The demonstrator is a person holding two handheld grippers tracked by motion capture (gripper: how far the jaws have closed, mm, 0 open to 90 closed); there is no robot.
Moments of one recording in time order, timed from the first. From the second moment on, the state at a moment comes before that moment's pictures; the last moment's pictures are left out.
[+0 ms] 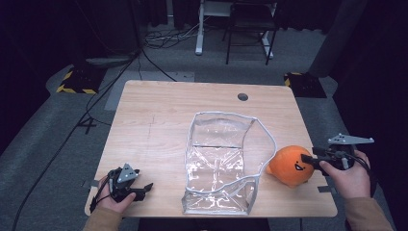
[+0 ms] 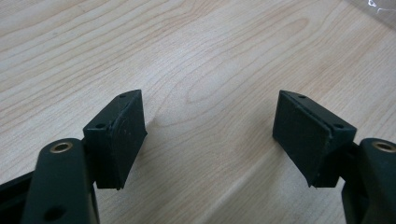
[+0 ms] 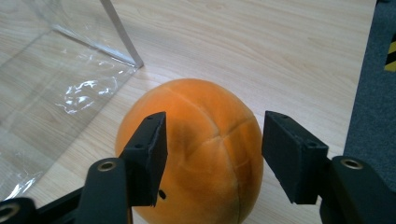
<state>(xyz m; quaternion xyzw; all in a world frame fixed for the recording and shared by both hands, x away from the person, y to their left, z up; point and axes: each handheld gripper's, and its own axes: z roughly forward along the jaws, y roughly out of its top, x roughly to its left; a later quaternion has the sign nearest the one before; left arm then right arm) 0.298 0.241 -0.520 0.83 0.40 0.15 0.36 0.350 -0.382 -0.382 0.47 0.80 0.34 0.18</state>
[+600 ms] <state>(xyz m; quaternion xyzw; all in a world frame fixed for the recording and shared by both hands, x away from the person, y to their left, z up) 0.298 0.241 -0.520 0.83 0.40 0.15 0.36 0.353 -0.362 -0.372 0.44 0.83 0.32 0.16</state>
